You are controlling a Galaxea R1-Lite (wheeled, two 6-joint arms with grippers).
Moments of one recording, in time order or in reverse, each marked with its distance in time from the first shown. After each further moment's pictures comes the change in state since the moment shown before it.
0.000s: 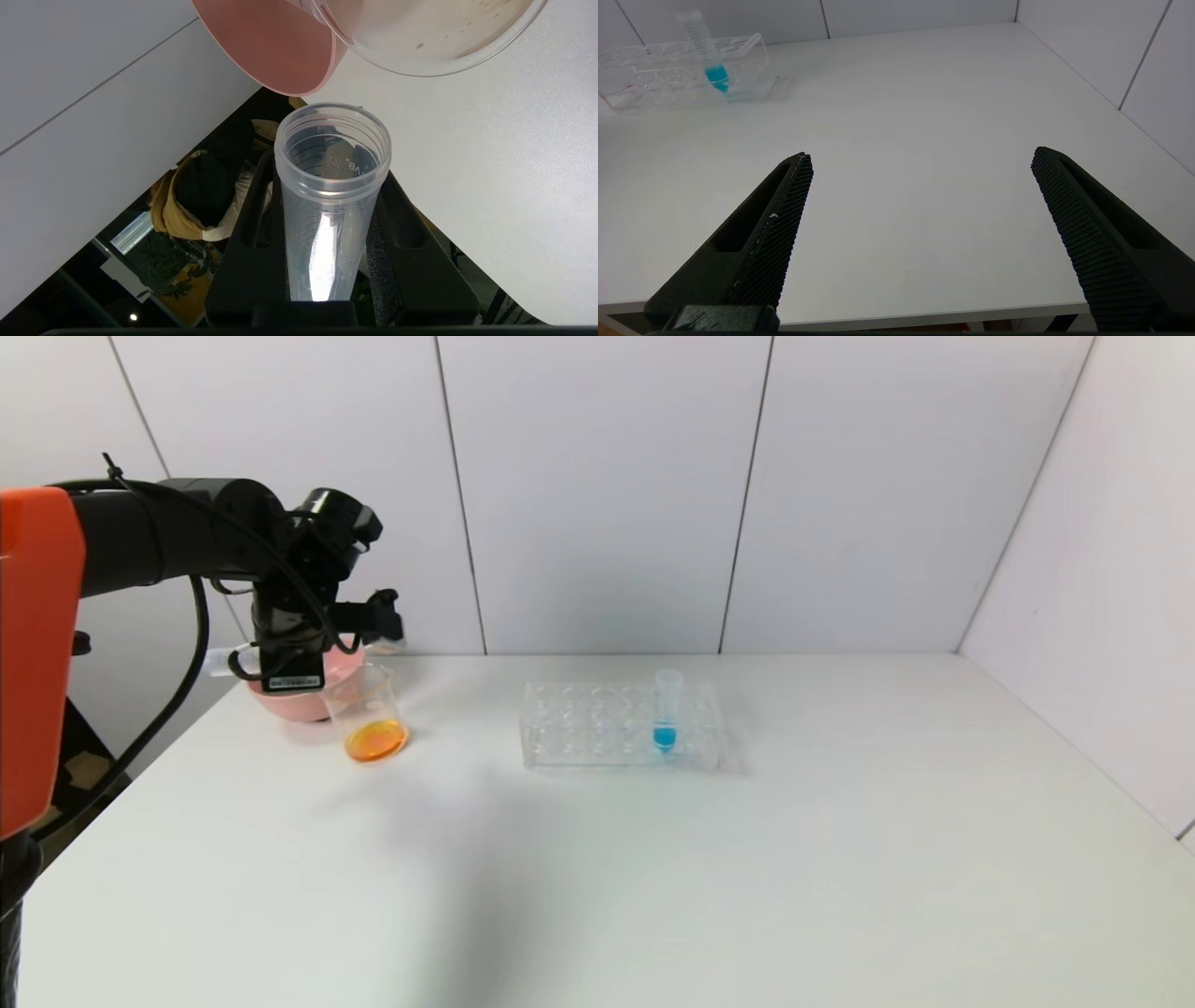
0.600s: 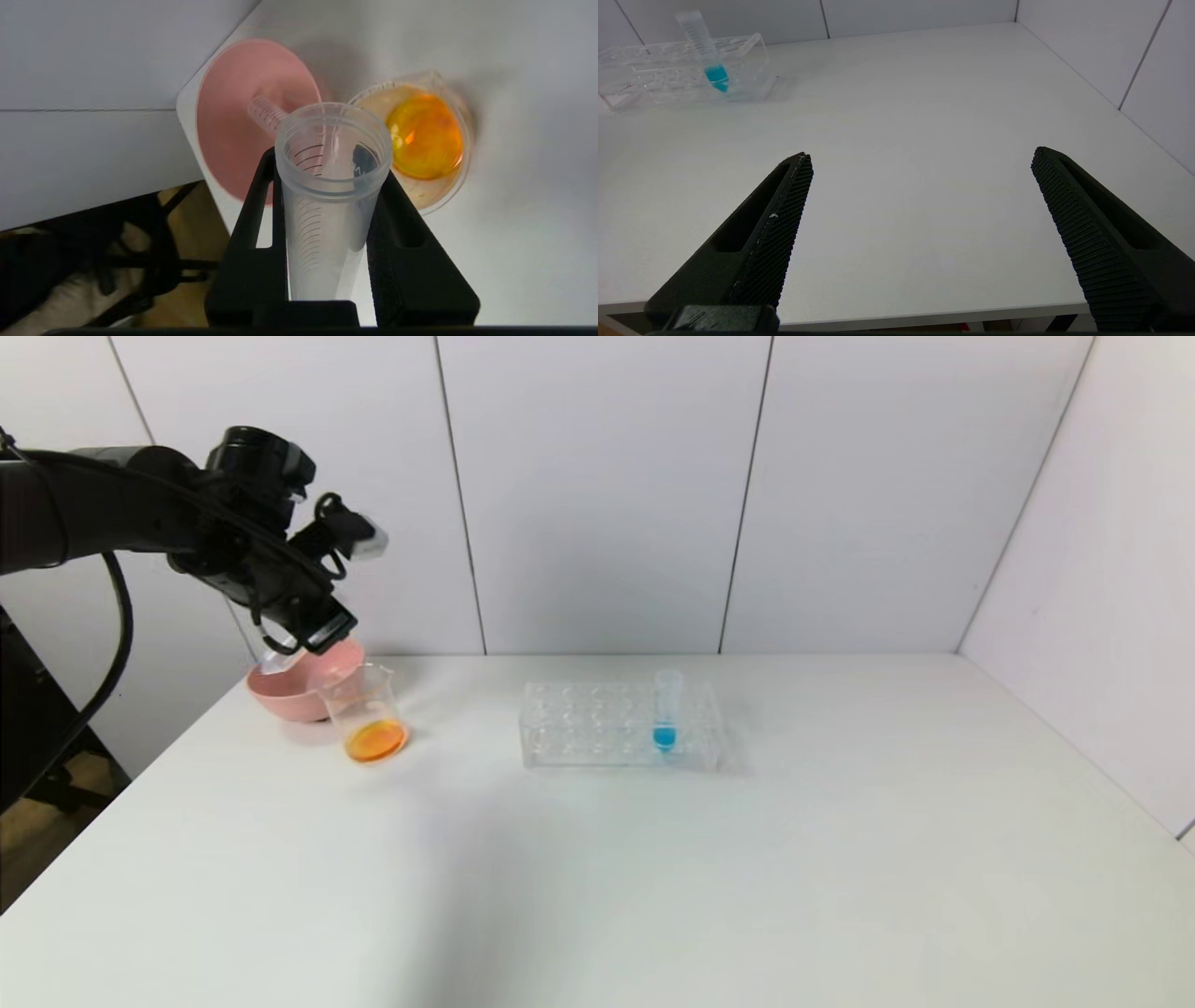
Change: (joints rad) left arm 0.086 -0.103 0.071 -0.239 -0.504 -0.495; right arm 0.000 0.000 0.000 0.000 0.000 0.000
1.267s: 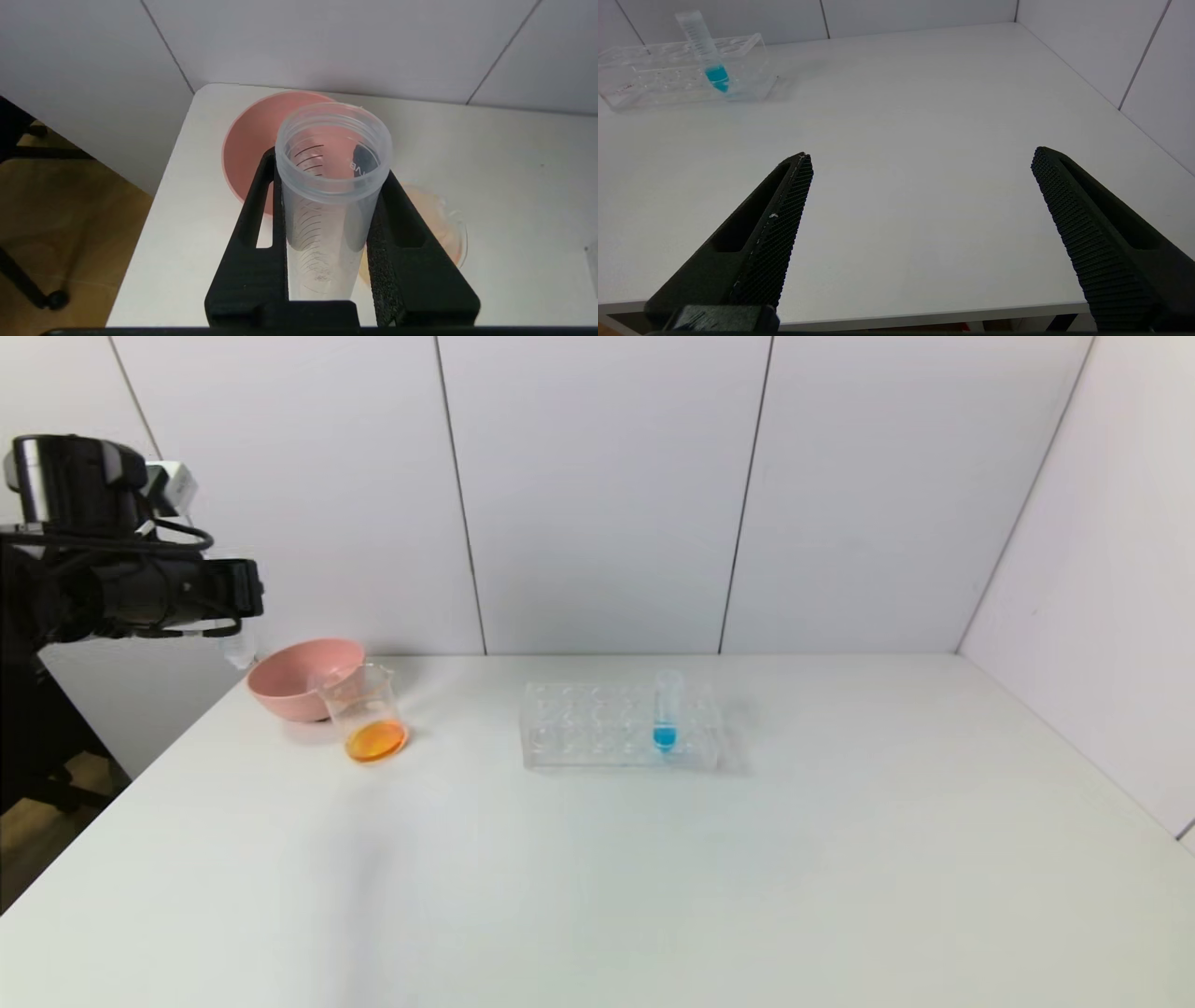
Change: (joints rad) left arm 0.170 -0.304 0.675 -0.787 -0.067 -0.656; right arm 0.000 0.000 0.000 0.000 0.000 0.000
